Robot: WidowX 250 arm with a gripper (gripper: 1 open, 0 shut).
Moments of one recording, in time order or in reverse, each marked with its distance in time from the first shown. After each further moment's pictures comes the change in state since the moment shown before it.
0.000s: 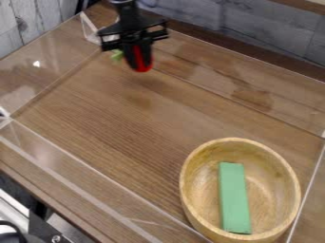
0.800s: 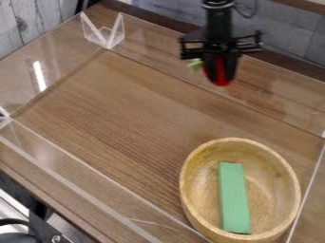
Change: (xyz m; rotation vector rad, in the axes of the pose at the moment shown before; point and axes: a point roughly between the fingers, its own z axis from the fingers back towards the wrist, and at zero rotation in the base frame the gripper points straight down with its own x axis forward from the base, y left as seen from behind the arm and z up) arm -0.074 -0.102 -0.004 -0.008 0.047 -0.191
